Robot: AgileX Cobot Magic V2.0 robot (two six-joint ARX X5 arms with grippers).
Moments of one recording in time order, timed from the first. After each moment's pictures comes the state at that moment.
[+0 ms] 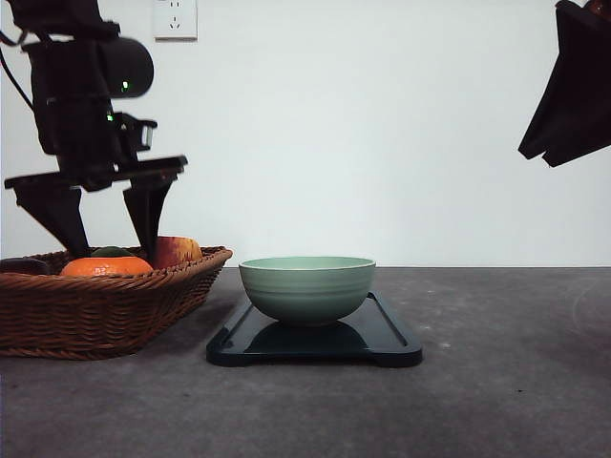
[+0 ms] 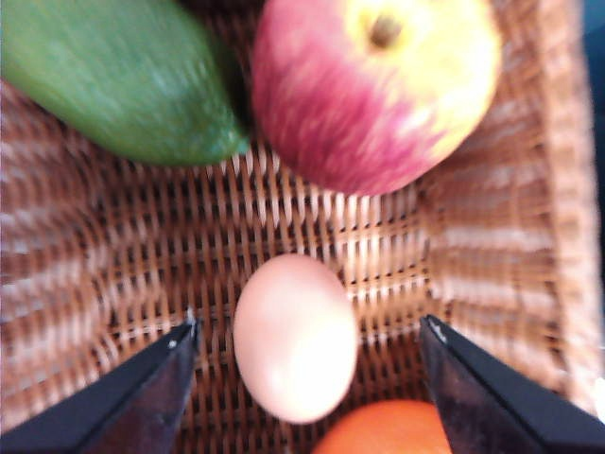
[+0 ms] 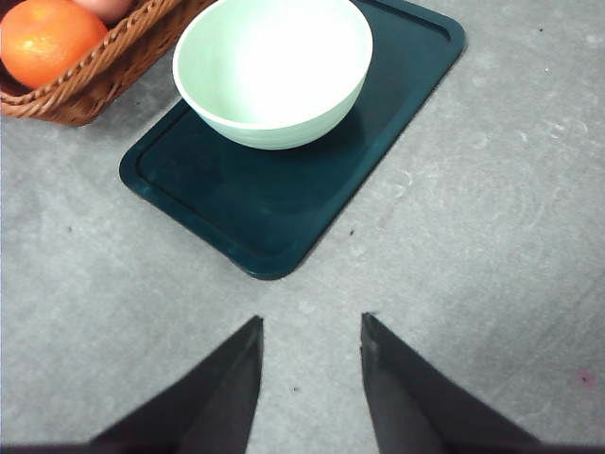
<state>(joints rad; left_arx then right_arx) -0.25 1.85 1.47 -0.83 0.05 -0.15 0.41 0.85 0.68 -0.53 -0.24 -0.03</state>
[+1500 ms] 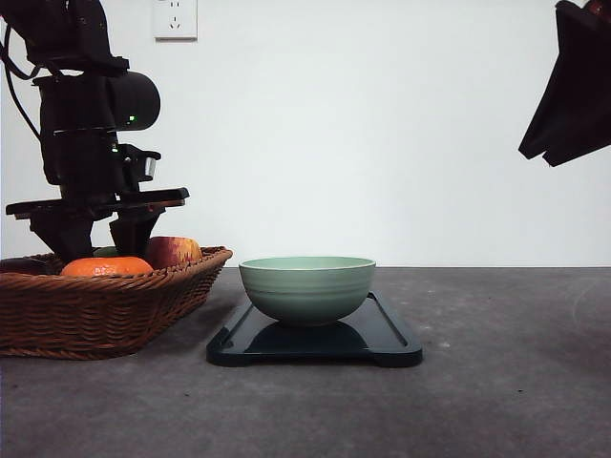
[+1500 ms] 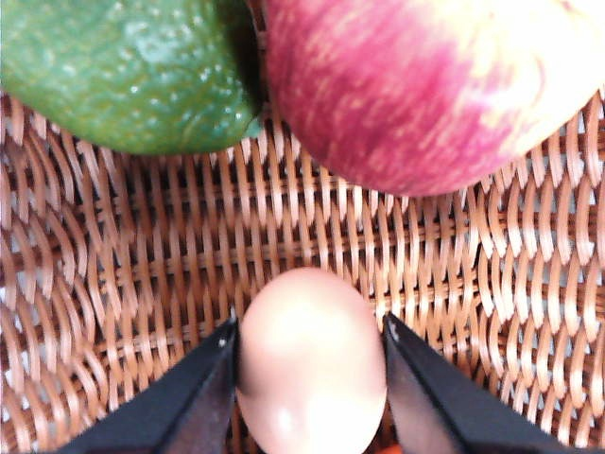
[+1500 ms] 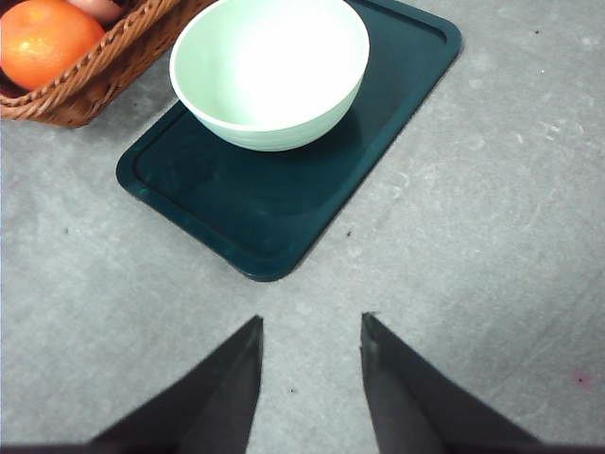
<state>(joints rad) -0.25 1.92 1.47 -0.82 0.02 -0.15 0.41 0.85 0.68 -0.53 -0.24 -0.03</state>
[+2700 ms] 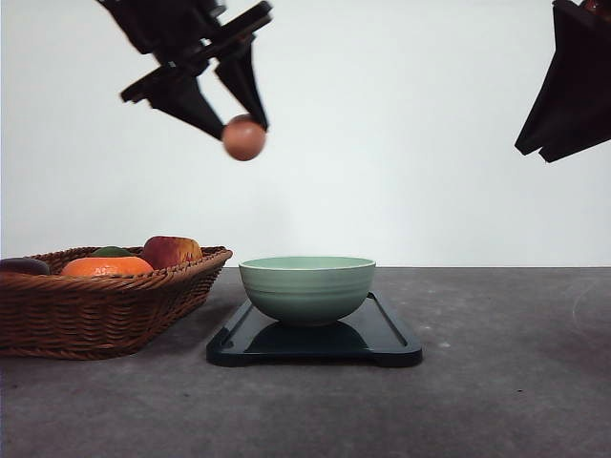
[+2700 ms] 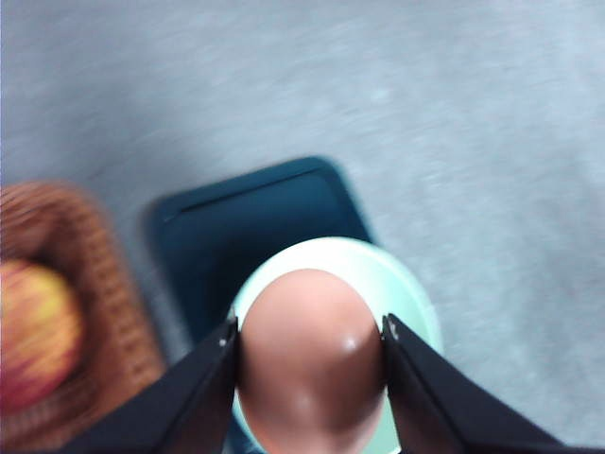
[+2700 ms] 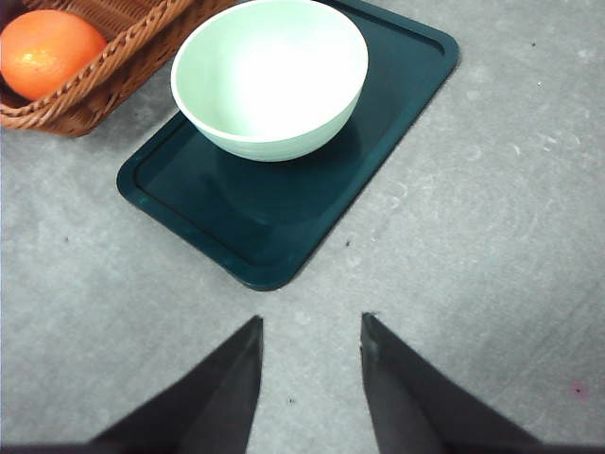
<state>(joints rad) -0.48 1.68 1.50 -0.54 0.22 -0.18 0.41 0.85 0.68 -0.51 -0.24 -0.03</state>
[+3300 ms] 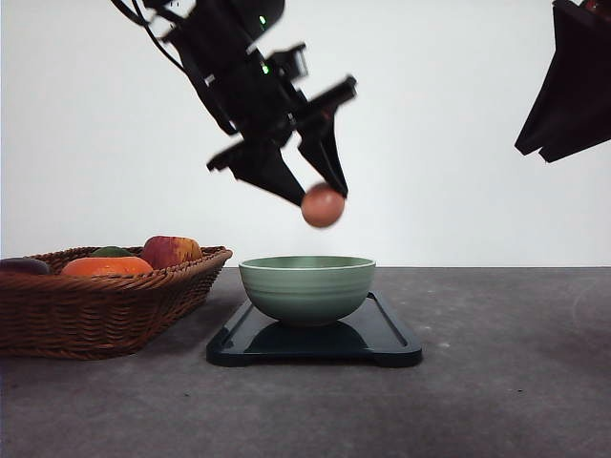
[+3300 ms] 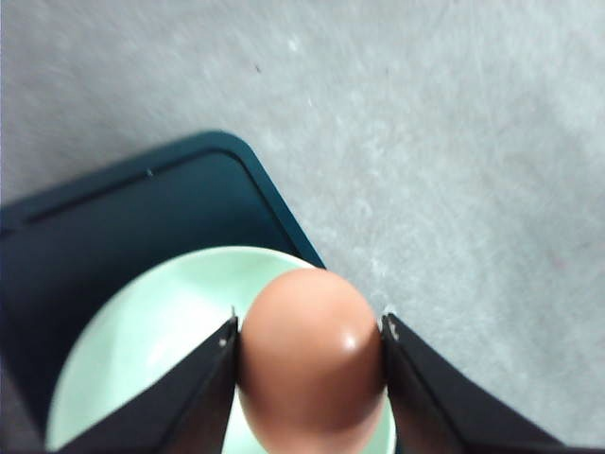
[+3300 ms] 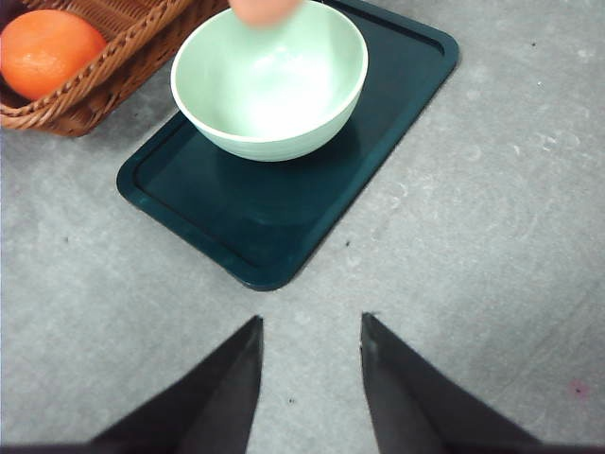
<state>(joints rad) -0.60 1.89 1.50 -0.39 0.20 -0.18 0.41 0.85 0.68 -0.51 -0.24 -0.03</state>
